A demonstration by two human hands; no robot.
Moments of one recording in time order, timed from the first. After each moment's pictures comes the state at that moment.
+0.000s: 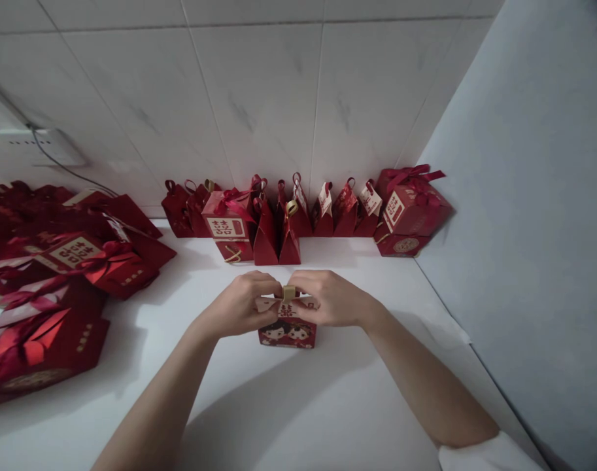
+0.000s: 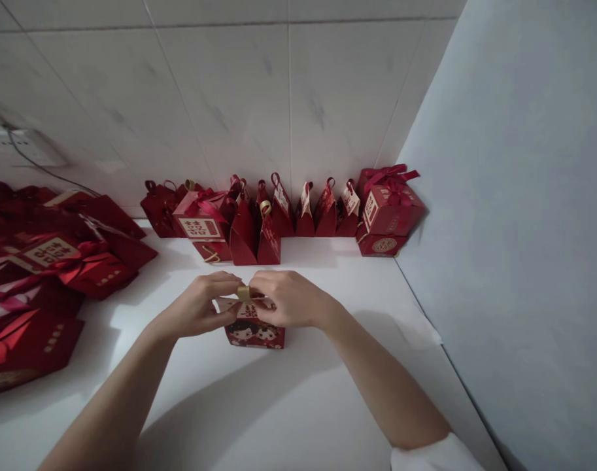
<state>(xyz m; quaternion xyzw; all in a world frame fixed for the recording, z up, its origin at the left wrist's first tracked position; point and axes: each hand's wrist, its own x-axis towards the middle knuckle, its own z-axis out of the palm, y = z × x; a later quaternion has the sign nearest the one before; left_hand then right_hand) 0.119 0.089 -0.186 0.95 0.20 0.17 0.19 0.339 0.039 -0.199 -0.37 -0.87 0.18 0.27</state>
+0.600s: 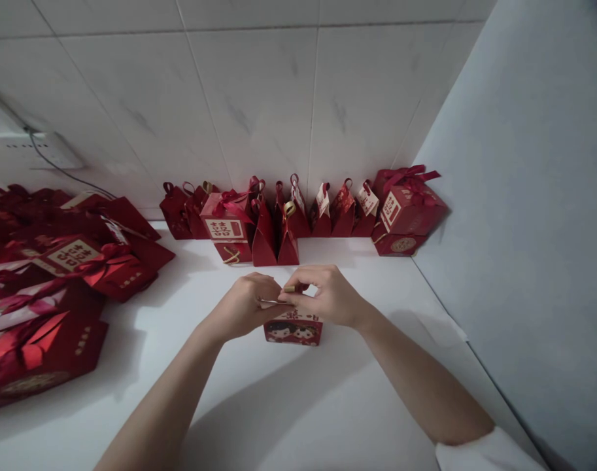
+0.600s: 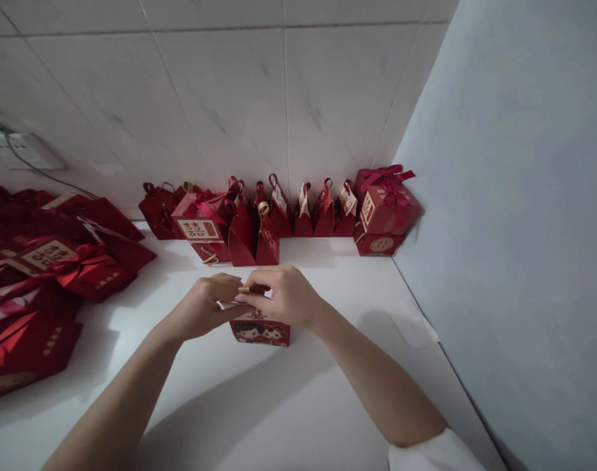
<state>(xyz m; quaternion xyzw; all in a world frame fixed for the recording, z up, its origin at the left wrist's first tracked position) 0.130 0.085 -0.190 0.92 0.19 0.23 0.25 0.327 0.035 -0.197 -0.40 -0.76 0.25 0.44</state>
